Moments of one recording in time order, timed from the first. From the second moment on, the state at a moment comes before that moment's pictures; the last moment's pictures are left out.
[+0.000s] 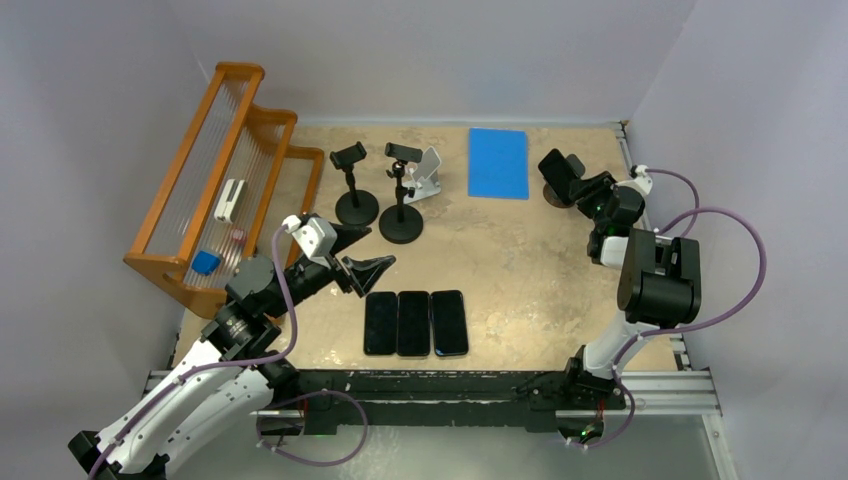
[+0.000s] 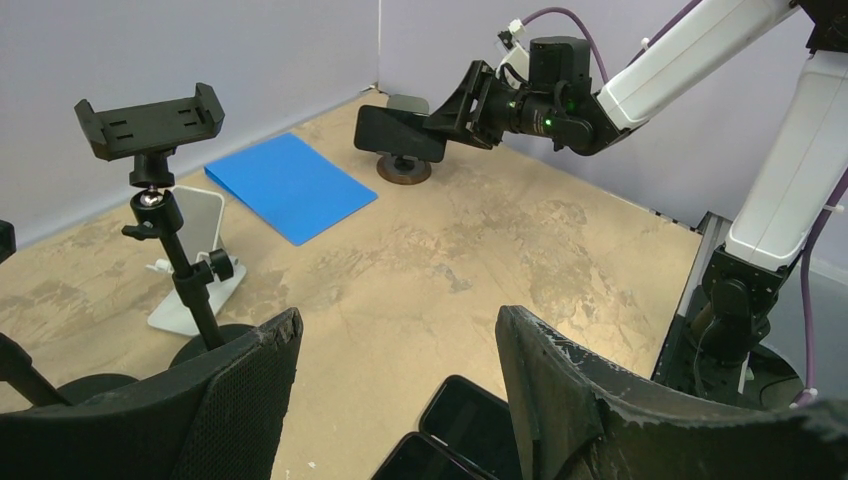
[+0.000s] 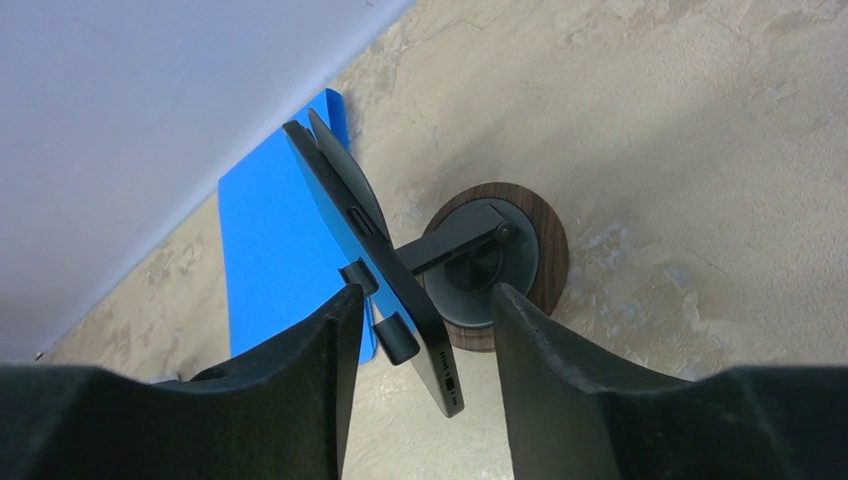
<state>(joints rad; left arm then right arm) -0.69 0.56 0.63 0.04 0.23 -0.12 -0.25 1.74 0.71 0.78 -0.16 0.64</state>
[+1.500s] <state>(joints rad) -0.70 0.56 0.63 0.04 0.25 -0.12 -0.25 1.71 0.70 0.78 -0.26 0.61</state>
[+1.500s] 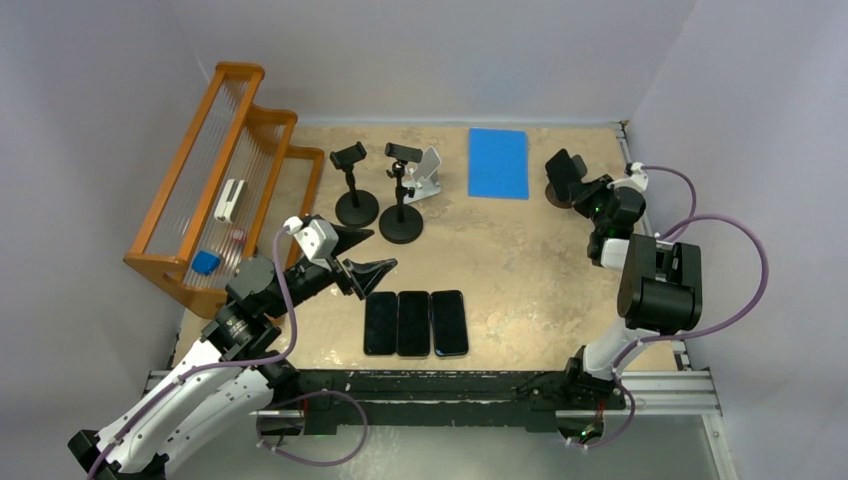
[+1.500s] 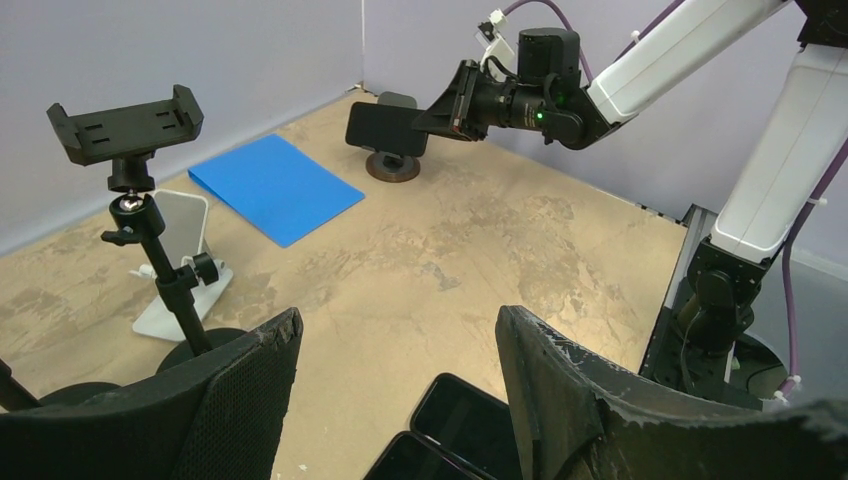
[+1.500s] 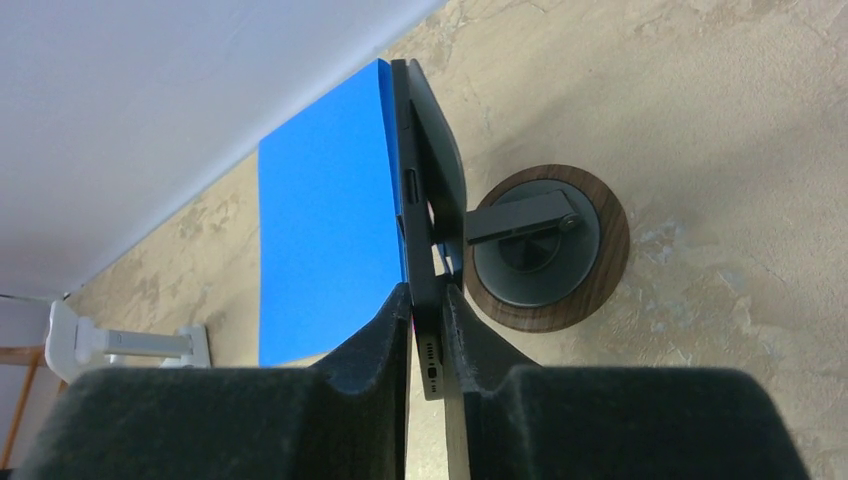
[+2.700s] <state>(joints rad) -0.70 0.56 0.63 0.04 0.25 -0.12 -0.25 1.62 0.65 0.78 -0.26 0.73</state>
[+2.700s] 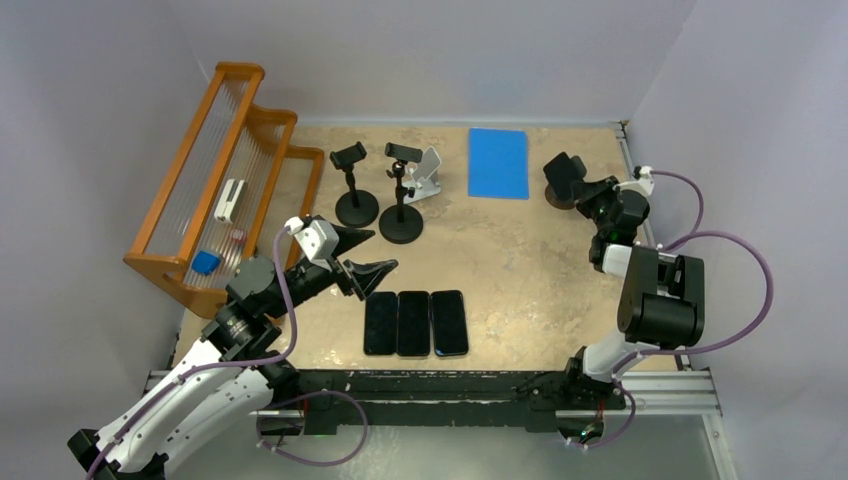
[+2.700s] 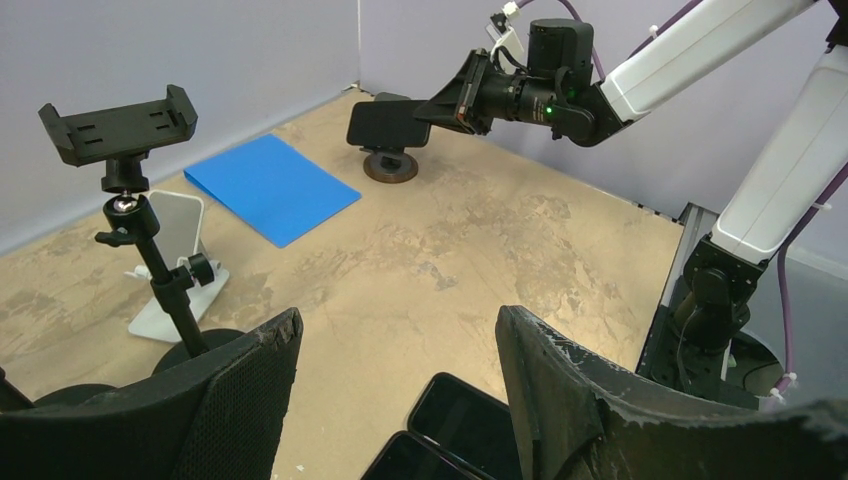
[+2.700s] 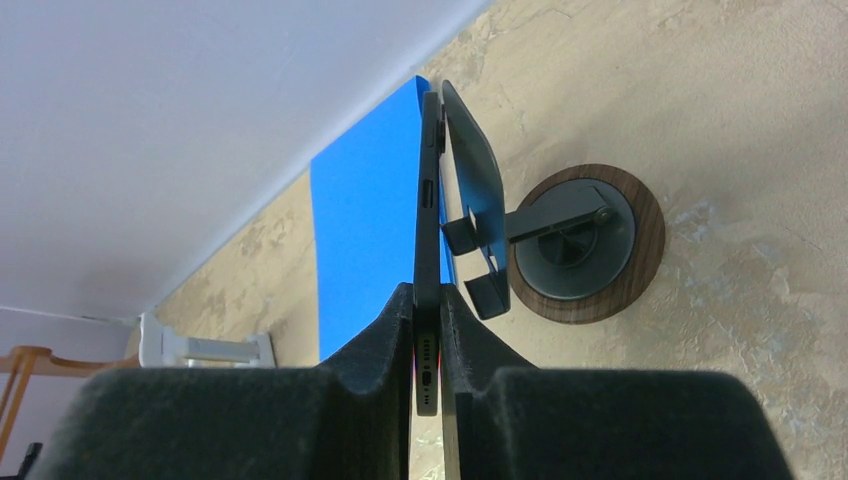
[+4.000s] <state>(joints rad) -0.71 0.56 0.63 0.03 0.21 -0.12 -0.08 1.25 0.50 0.88 -0.29 1.07</state>
